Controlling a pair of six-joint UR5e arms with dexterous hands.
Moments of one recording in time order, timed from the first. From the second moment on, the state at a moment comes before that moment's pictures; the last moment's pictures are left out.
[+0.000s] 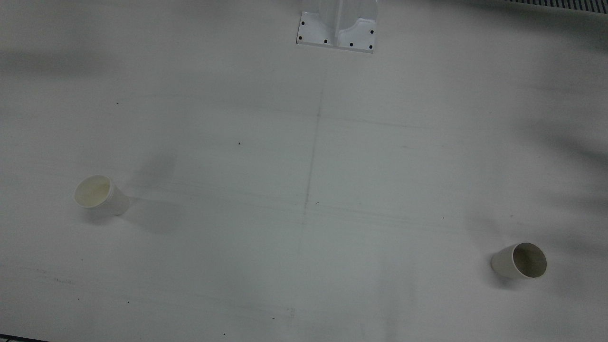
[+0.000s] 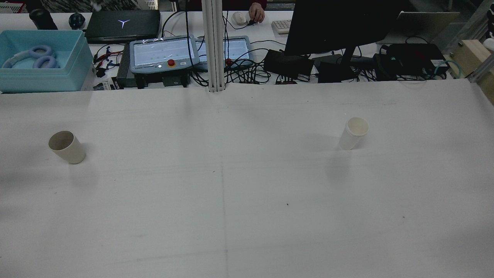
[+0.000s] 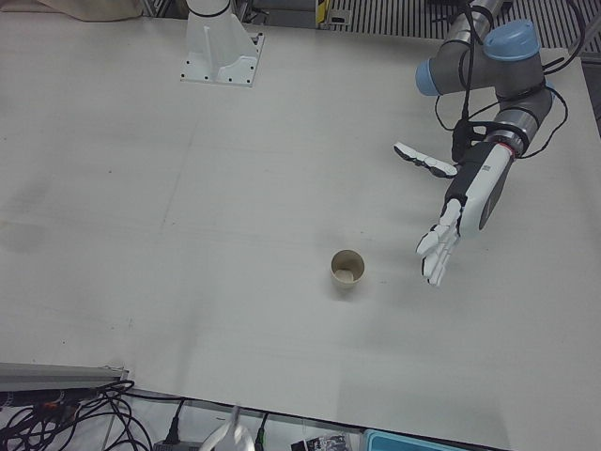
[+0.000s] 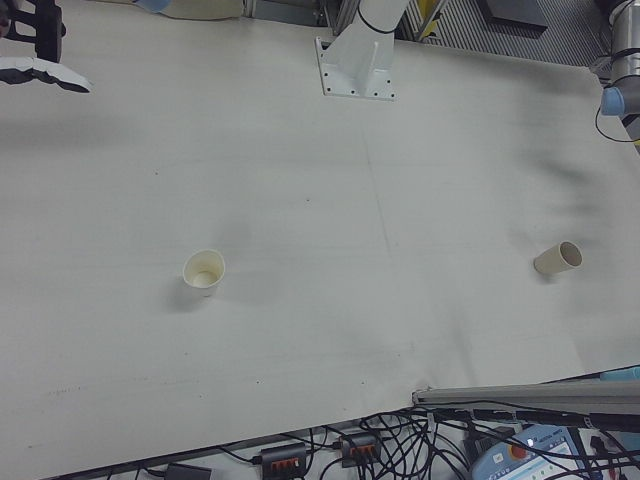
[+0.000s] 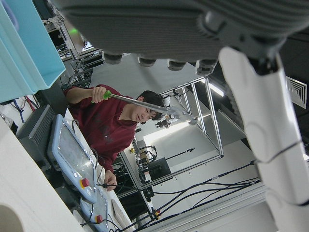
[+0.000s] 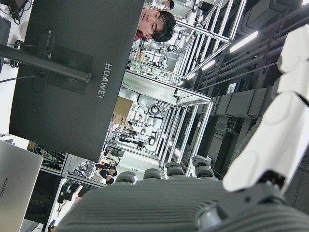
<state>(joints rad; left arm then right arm) -1.20 -1.49 -1.77 -0.27 1.52 0.43 1.31 -1.62 2.03 -3.47 -1.25 -0.30</state>
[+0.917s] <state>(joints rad) -1.13 -1.54 -1.54 -0.32 1.45 0.45 1.31 -1.62 2.00 -3.47 -1.25 -0.31</state>
